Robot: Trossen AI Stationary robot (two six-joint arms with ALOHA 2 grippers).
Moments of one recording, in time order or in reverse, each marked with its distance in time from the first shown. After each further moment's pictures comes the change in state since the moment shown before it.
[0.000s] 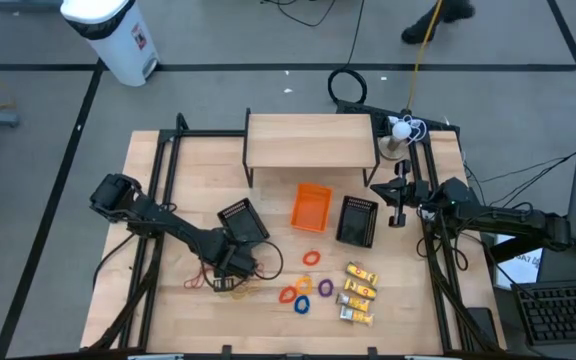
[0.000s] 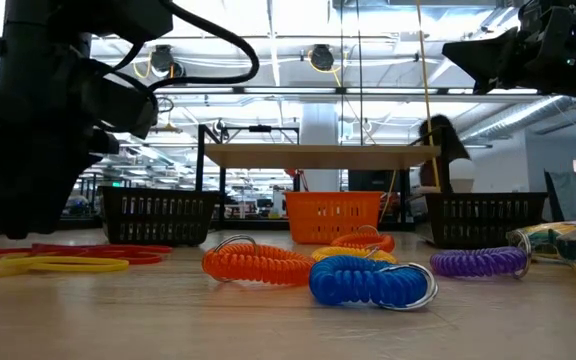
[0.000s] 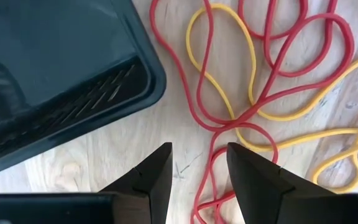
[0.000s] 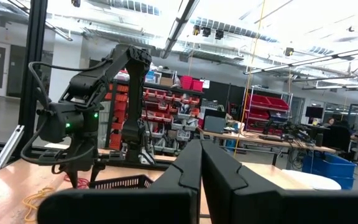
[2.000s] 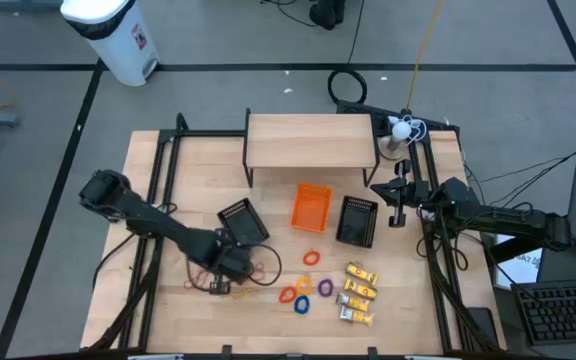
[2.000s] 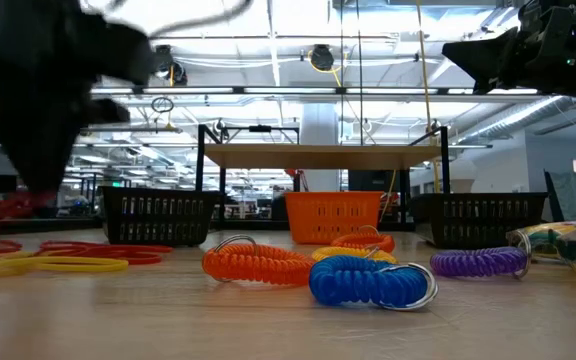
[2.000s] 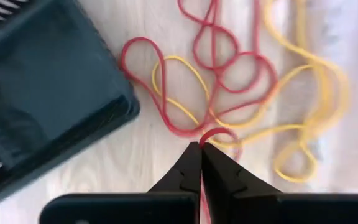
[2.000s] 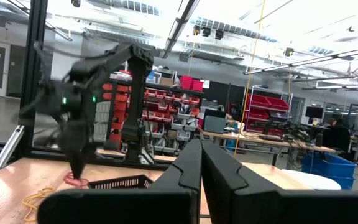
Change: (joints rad) left arm -0.052 -0.120 0.039 -0.006 -0.059 0.068; right arm 0.000 0.000 0.000 0.000 0.000 0.000
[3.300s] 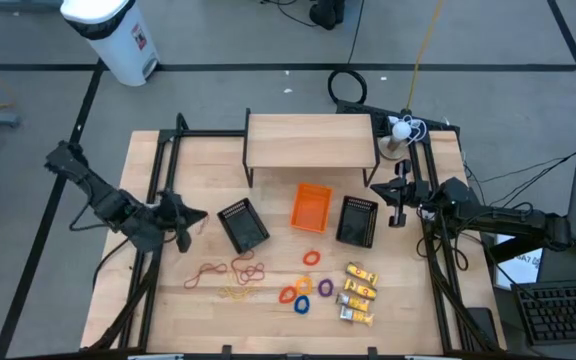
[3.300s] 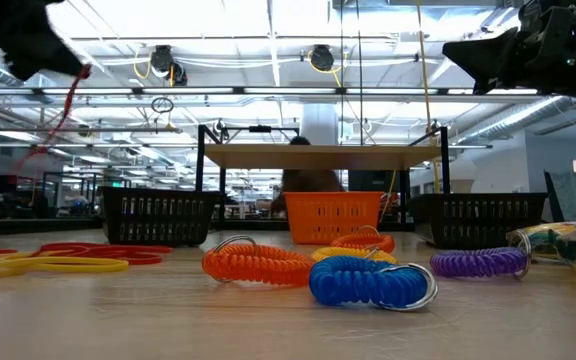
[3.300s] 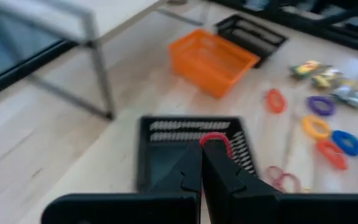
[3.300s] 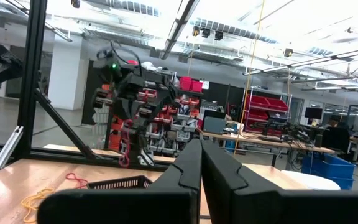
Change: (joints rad) left arm -0.172 -0.922 -0.420 0.183 -0.721 -0.342; right arm 0.000 0.000 0.000 0.005 0.002 -0.001
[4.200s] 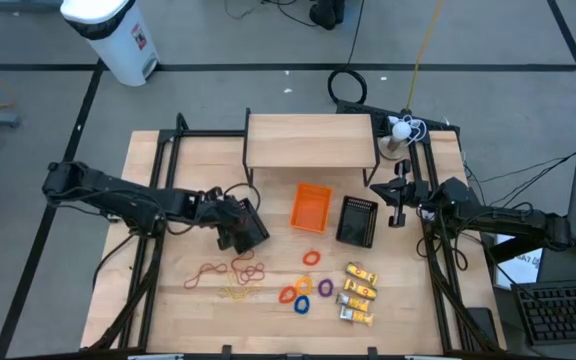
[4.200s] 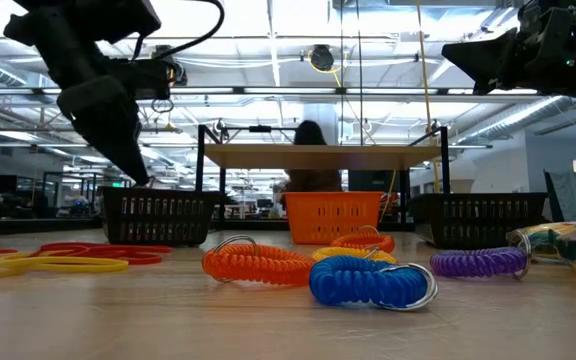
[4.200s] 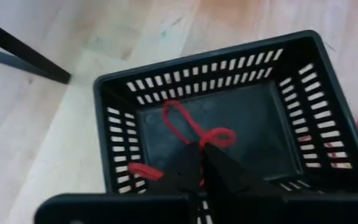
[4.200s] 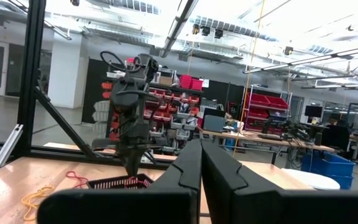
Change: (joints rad) left arm 0.540 0.541 0.001 0.292 0.562 0.452; right arm 0.000 0.000 0.000 -0.008 0.002 0.000
